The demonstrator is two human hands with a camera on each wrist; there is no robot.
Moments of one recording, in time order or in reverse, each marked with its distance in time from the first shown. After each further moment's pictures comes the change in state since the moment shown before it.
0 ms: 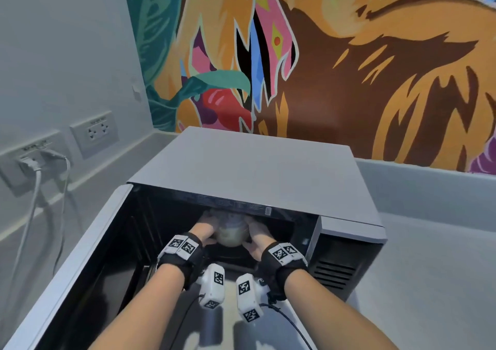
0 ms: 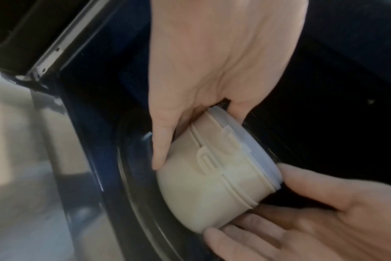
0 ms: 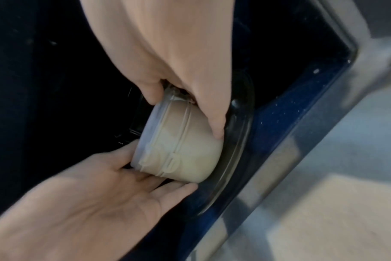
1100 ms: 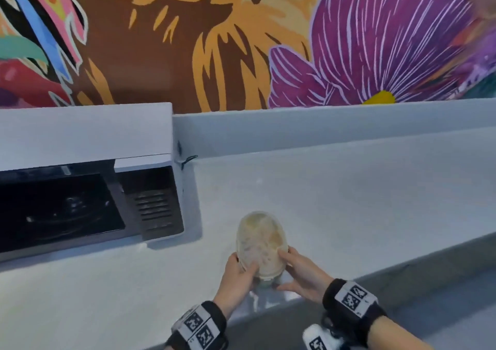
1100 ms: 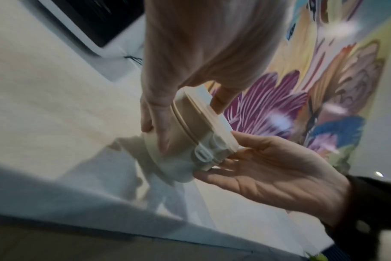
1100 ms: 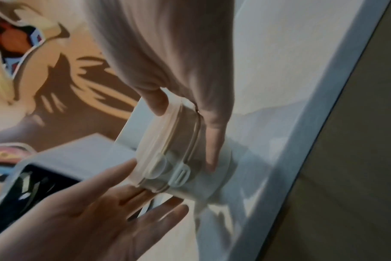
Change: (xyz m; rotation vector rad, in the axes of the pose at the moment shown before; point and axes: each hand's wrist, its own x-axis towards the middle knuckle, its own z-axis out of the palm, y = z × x) left_hand -0.275 -0.141 0.294 0.105 -0.578 0.230; right_hand -0.245 0.099 -0.392 0.039 0.129 -0.056
